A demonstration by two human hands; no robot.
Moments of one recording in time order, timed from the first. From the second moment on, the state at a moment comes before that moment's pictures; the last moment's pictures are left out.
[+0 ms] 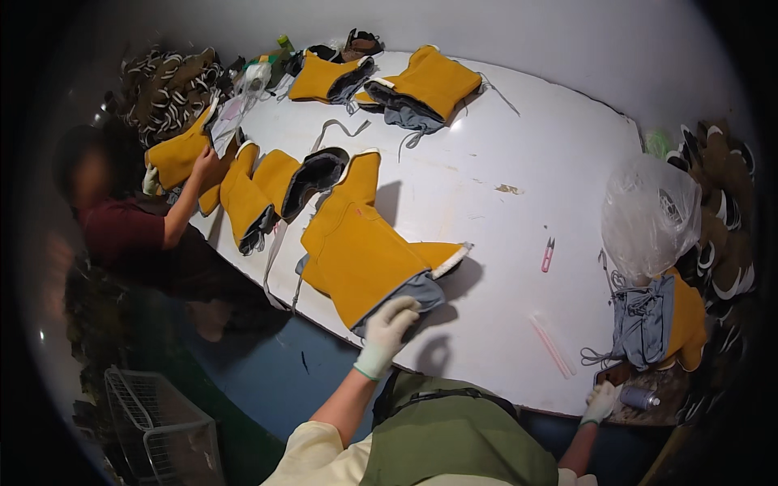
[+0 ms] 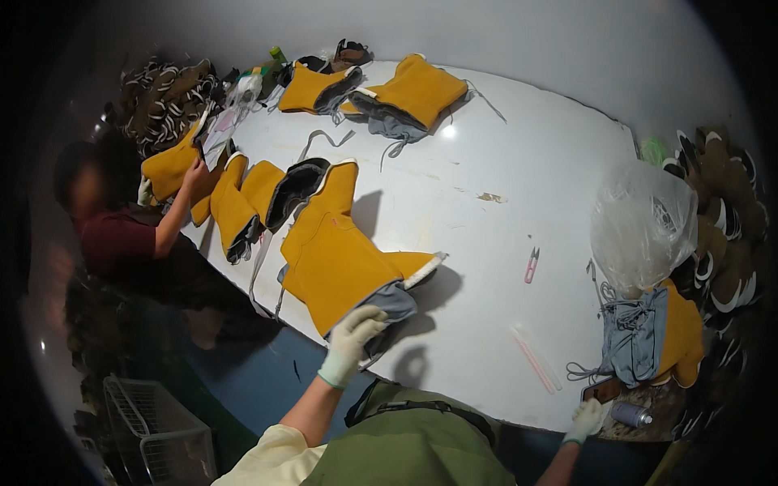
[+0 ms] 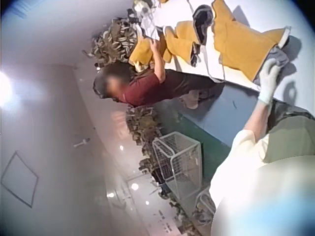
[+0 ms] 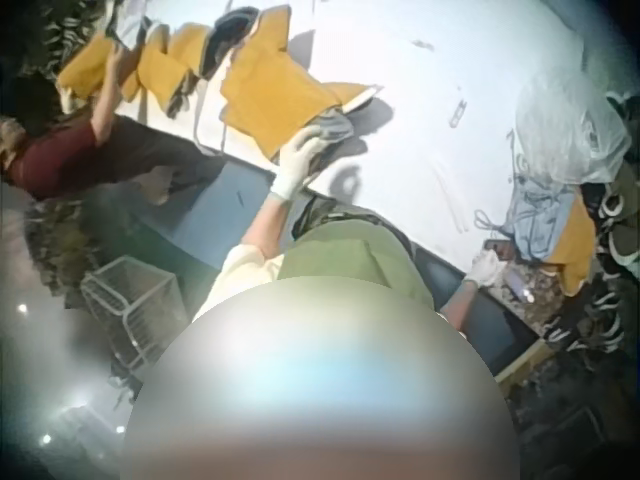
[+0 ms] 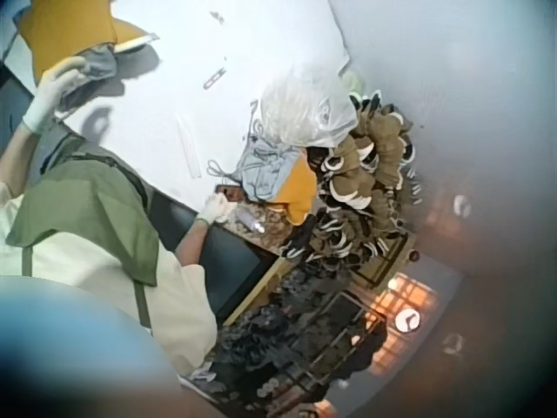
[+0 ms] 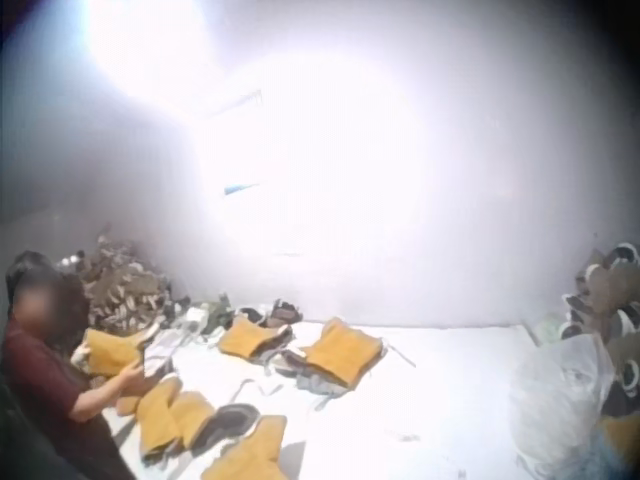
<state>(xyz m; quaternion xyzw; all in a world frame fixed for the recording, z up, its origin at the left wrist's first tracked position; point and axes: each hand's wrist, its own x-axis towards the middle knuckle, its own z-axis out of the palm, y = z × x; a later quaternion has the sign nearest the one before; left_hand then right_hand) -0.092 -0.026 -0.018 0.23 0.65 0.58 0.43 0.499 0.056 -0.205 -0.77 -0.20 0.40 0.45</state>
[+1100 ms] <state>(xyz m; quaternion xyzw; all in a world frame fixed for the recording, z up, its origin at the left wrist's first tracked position) -0.251 -0.063 -0.098 0.04 0.51 0.74 0.44 -0.104 0.146 -0.055 -0.40 -0.78 0.48 0.11</state>
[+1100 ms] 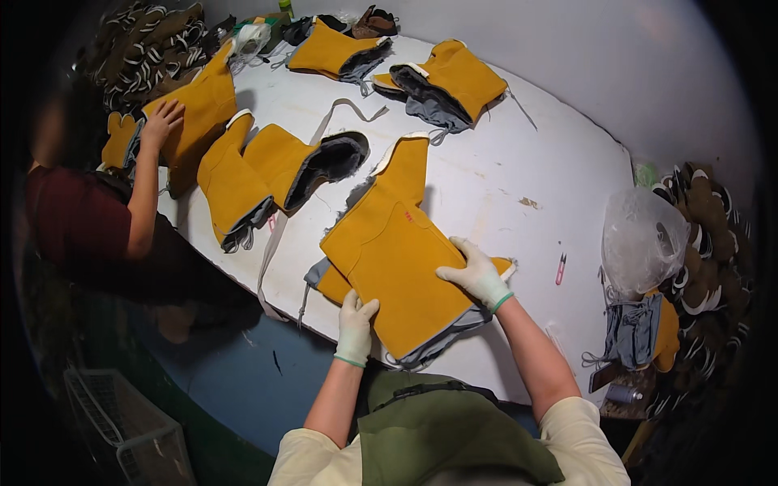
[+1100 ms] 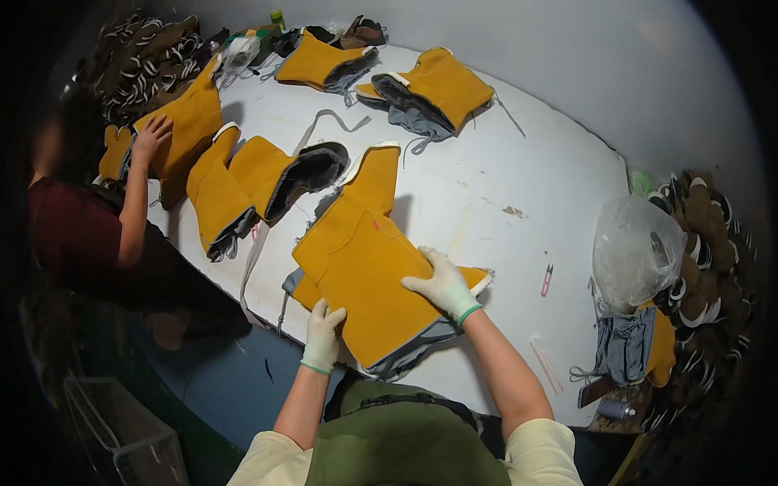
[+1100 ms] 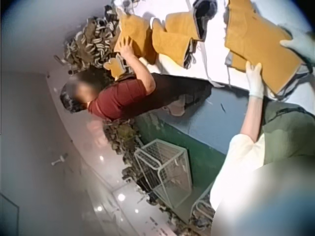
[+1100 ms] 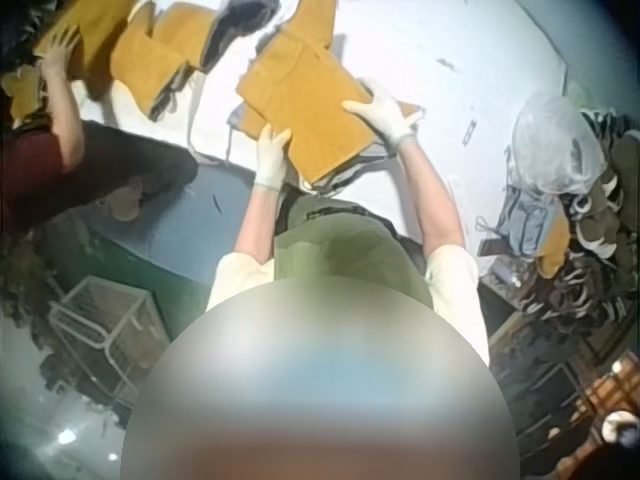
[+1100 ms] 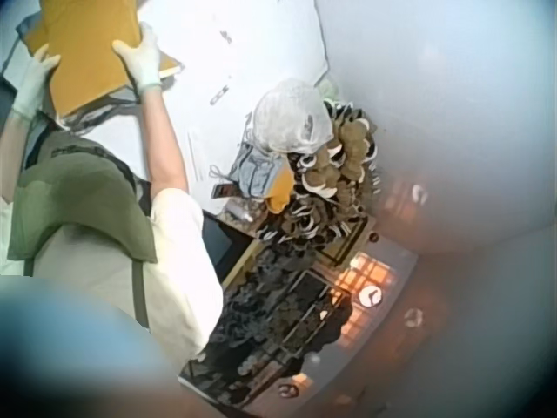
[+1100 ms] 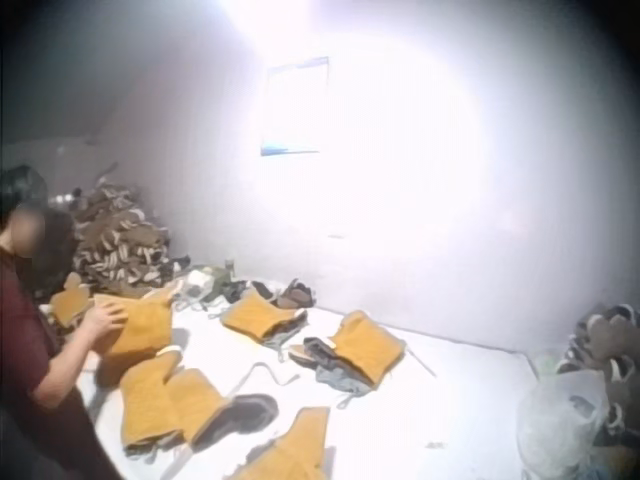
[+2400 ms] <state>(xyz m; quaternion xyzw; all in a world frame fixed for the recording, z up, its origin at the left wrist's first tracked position) -0.171 -0.003 -0.029 0.31 0.55 0.54 0.56 0.057 0.102 -0.016 -0.47 -0.48 0.63 0.39</state>
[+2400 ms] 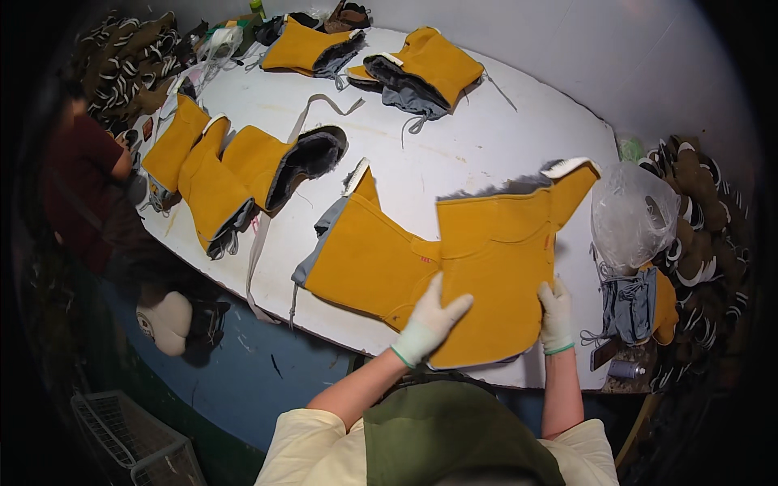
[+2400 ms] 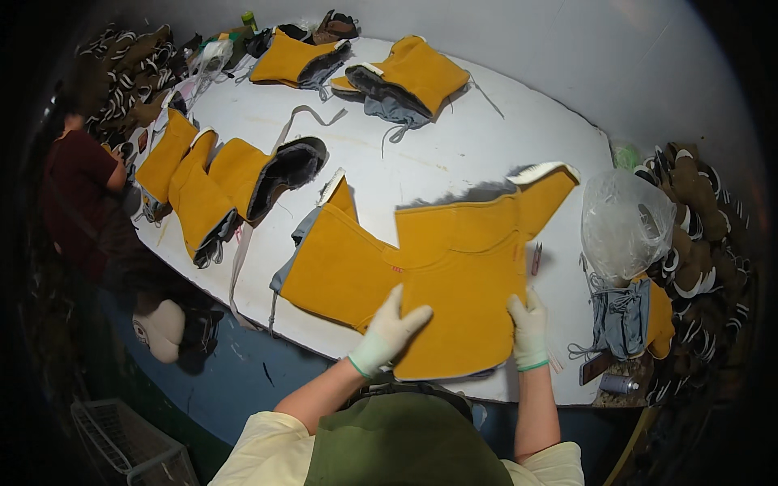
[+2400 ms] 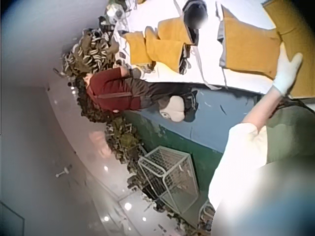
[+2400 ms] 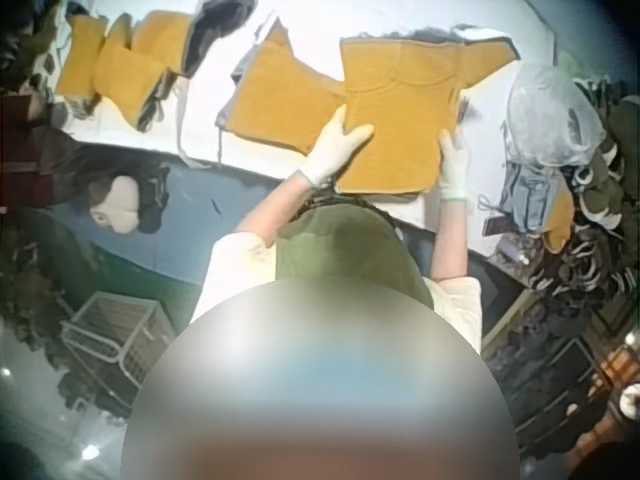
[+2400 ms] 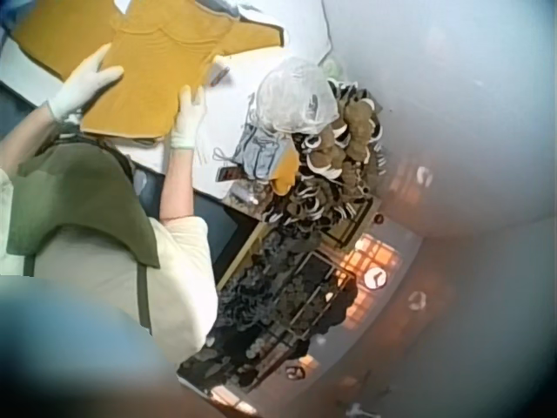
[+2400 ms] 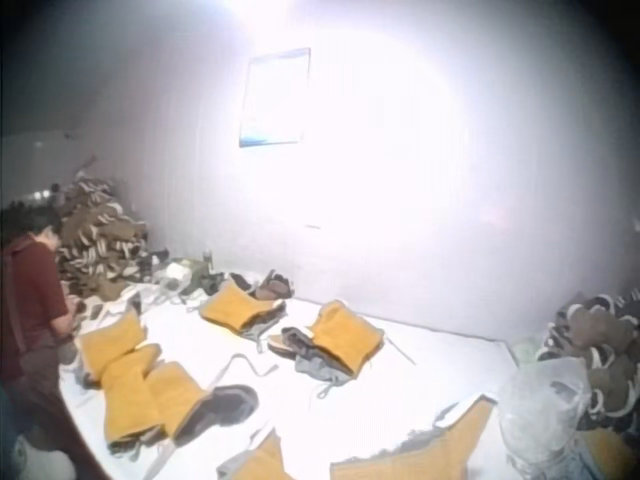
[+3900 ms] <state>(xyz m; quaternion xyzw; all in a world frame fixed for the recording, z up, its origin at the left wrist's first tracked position) -0.430 0.013 0.044 0.62 0.67 0.15 0.38 -0.045 0.192 -0.093 -0.40 -0.80 0.35 0.27</state>
